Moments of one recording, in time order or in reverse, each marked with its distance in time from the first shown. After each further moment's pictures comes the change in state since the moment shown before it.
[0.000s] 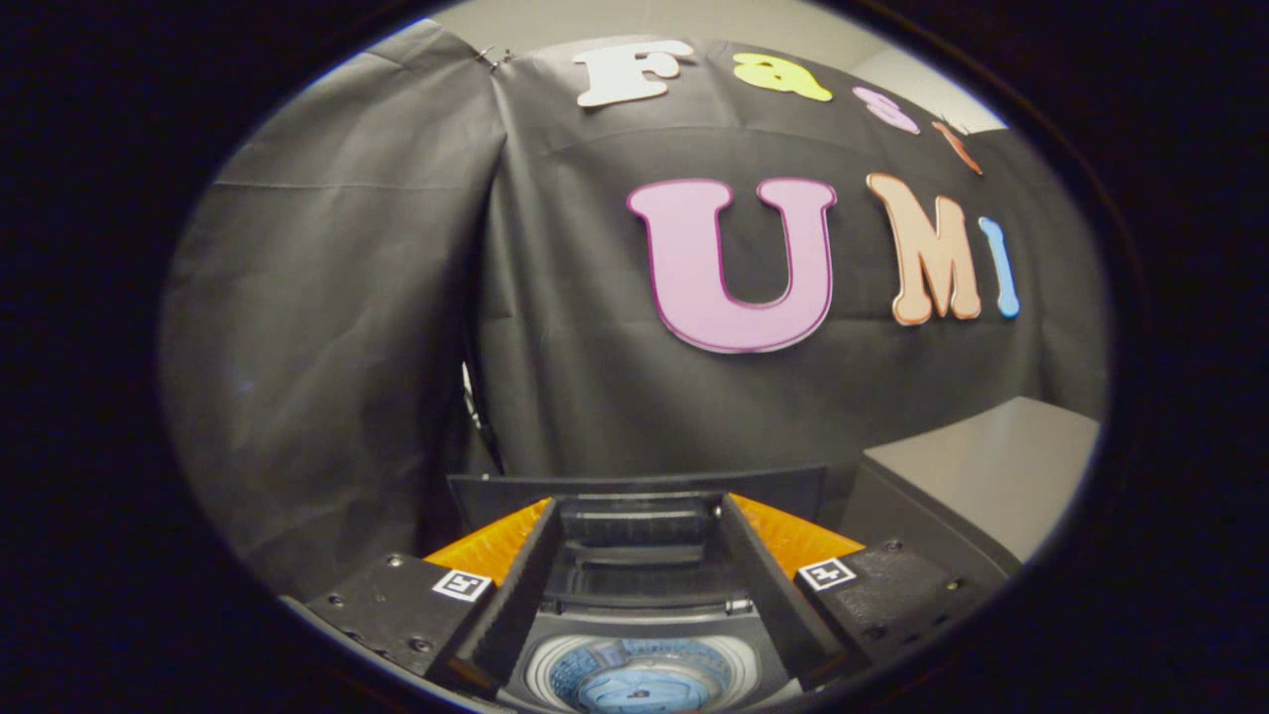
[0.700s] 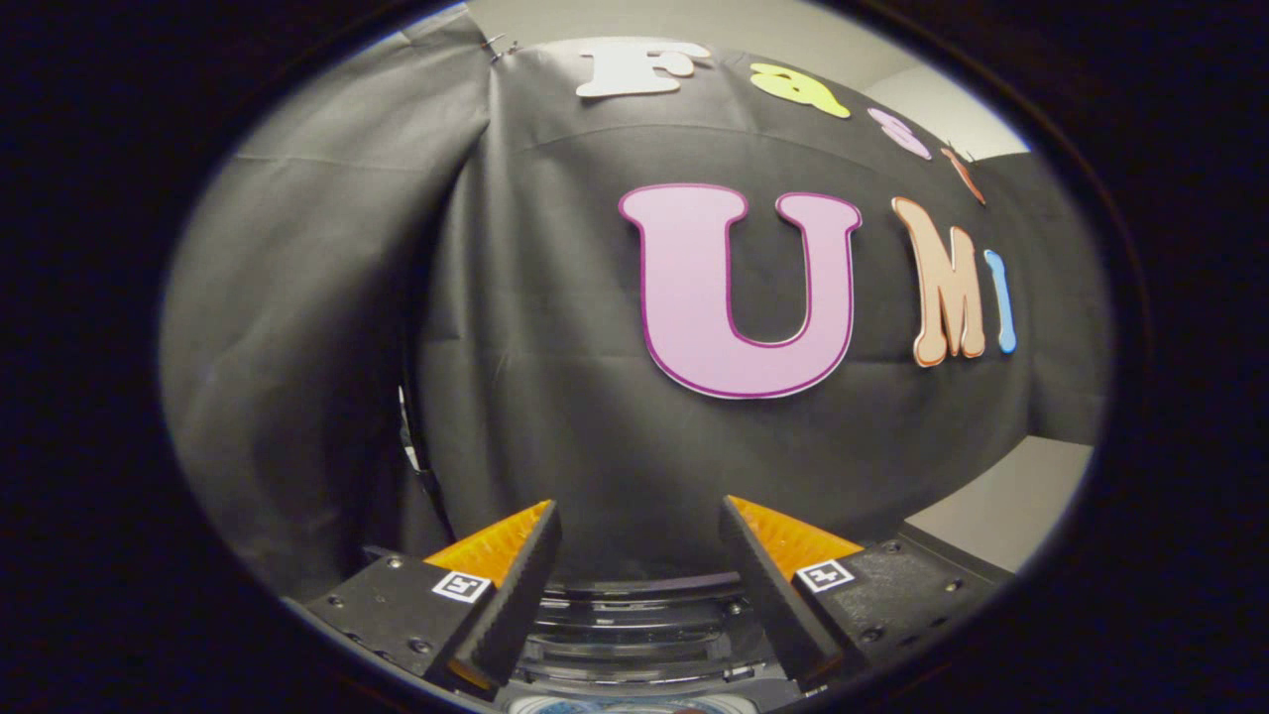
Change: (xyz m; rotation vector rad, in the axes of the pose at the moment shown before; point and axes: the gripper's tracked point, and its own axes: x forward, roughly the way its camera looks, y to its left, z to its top) arm 0.109 0.002 0.009 -0.068 -0.059 -0.105
